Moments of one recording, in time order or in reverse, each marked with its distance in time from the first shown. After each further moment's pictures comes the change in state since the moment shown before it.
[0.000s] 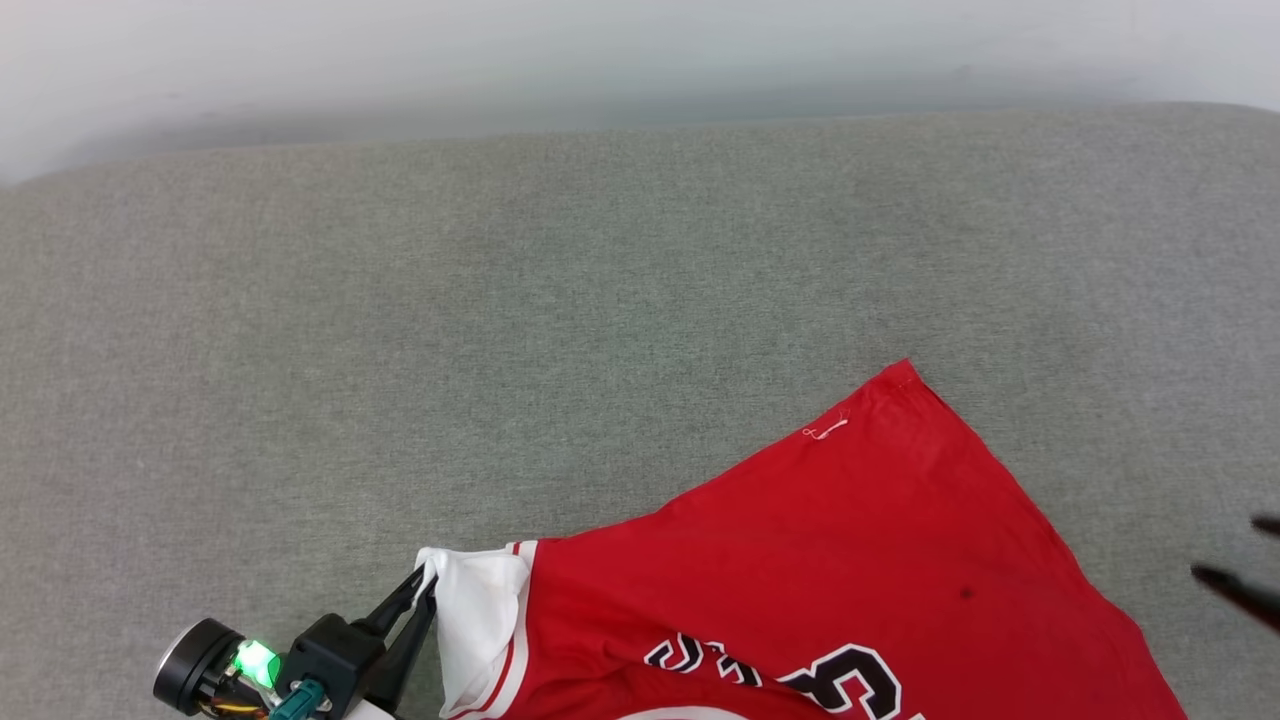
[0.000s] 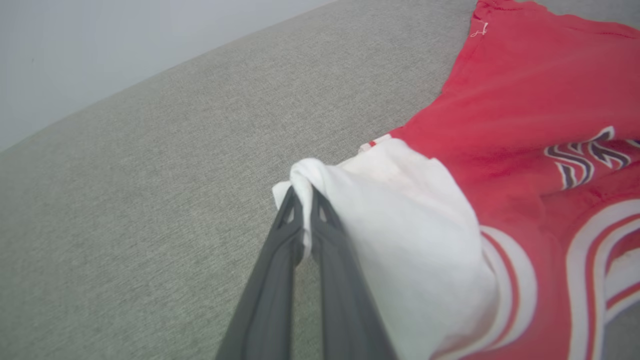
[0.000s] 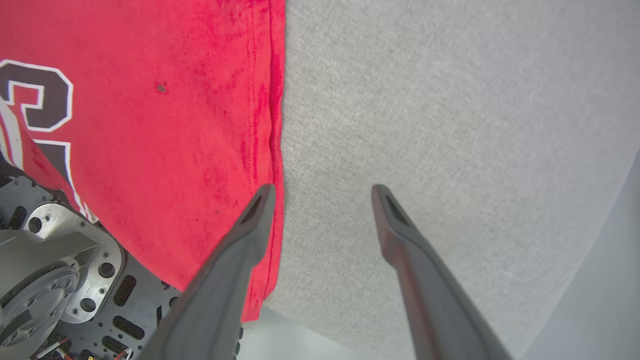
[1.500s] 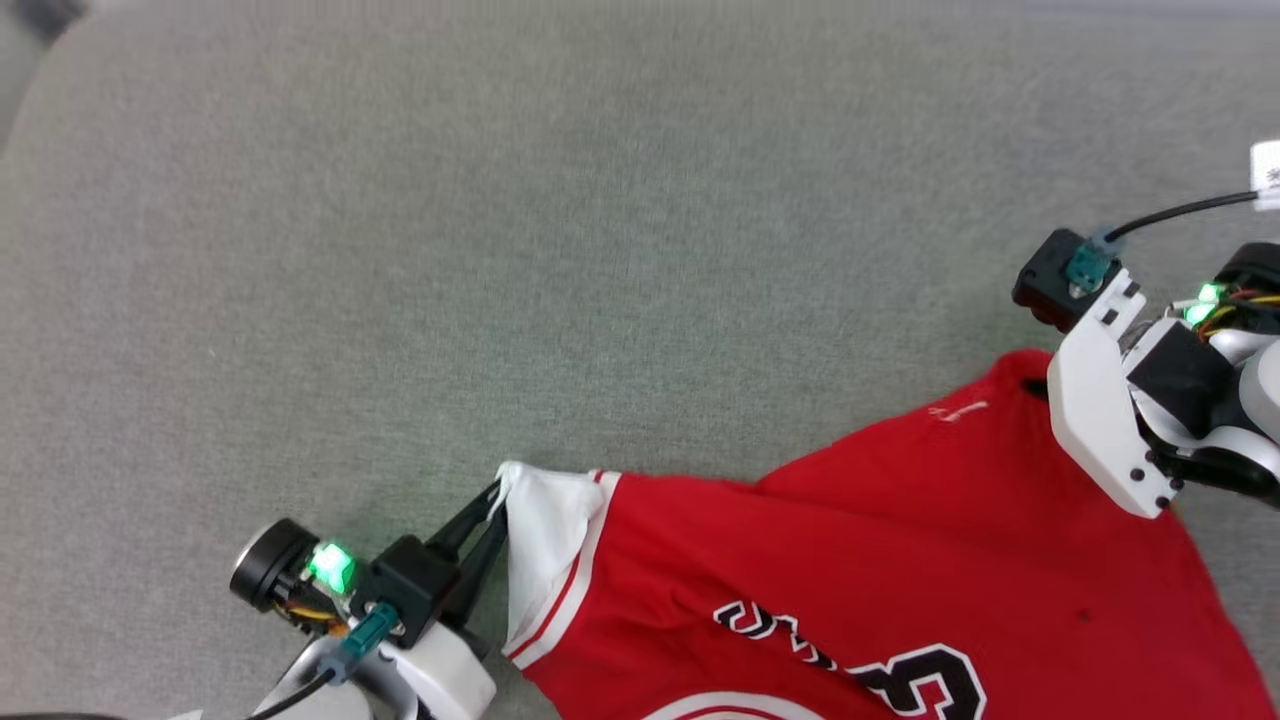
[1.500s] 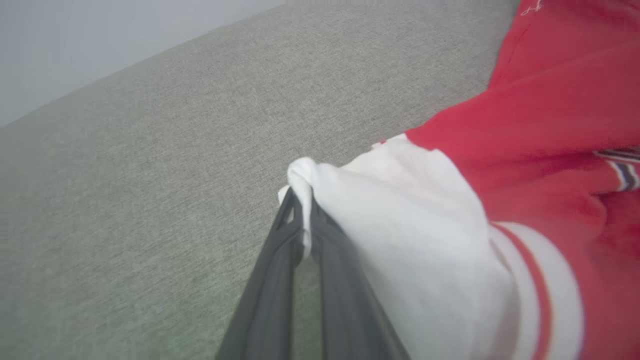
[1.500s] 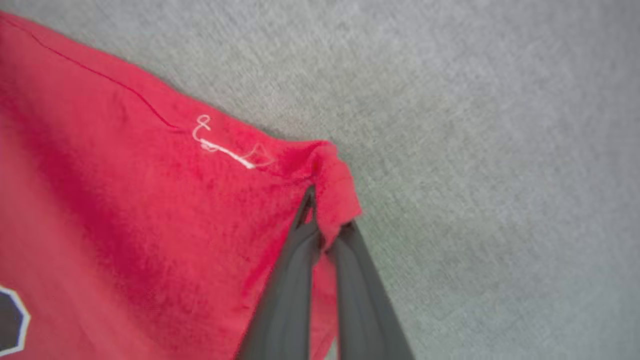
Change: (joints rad) left arm -0.176 -0.117 -0.028 0.063 0.081 -0.063 0.004; right arm -0.793 0.356 0.605 0.318 -0.095 0.000 0.177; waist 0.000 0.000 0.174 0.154
